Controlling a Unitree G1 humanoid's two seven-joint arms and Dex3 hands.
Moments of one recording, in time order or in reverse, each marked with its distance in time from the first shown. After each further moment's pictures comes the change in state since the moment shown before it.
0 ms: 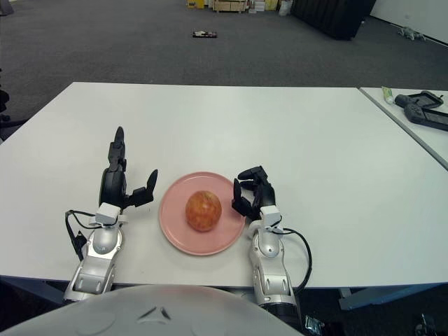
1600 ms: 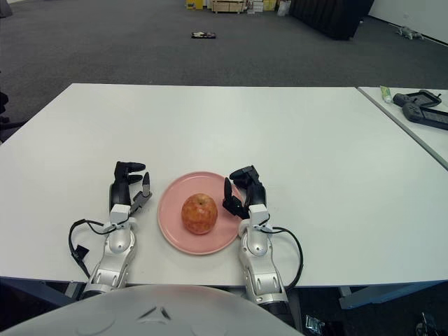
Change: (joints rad) left arm -0.062 -0.051 0.051 0.283 -0.039 0.028 0.064; right arm -0.010 -0.004 0.088 0.011 0.016 0.006 -0.098
